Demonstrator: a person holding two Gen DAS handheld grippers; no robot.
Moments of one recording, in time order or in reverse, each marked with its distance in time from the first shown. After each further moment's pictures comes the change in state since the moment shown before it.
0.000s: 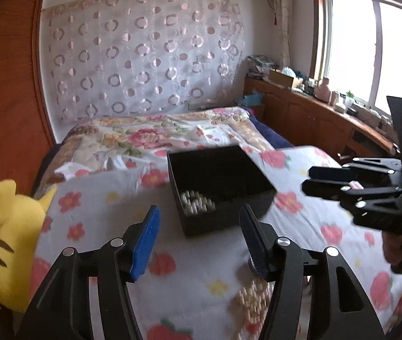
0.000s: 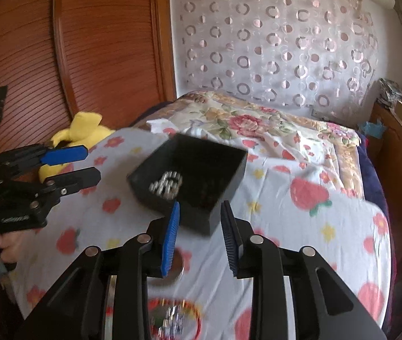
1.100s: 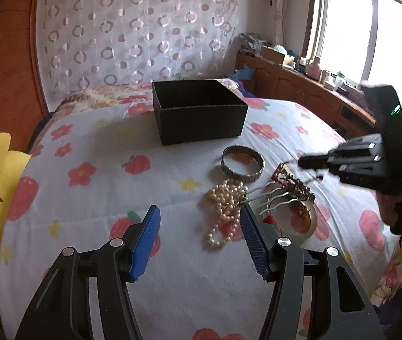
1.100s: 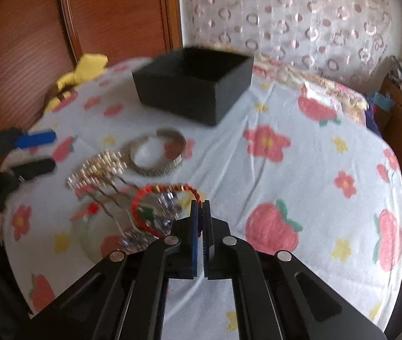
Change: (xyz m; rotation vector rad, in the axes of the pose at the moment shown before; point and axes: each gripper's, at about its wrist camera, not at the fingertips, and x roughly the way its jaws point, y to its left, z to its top) left arm -0.028 -0.024 -0.083 -0.019 0.116 -0.047; right arm 0.000 0.004 -0.065 -0.032 0.159 -0.007
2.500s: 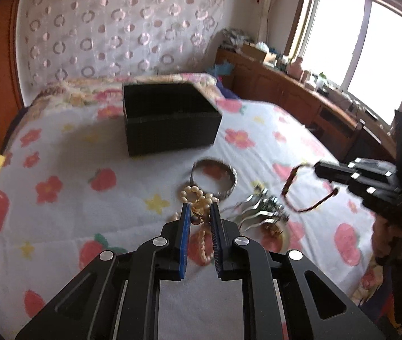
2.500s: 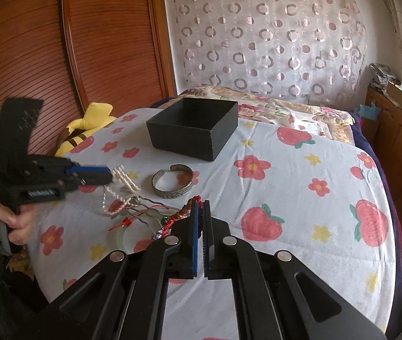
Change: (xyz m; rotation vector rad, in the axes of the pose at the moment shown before) left arm 0.005 -0.010 0.029 -0.013 0.019 -0.135; right arm -0.052 0.005 -0.027 0.079 -0.185 0.007
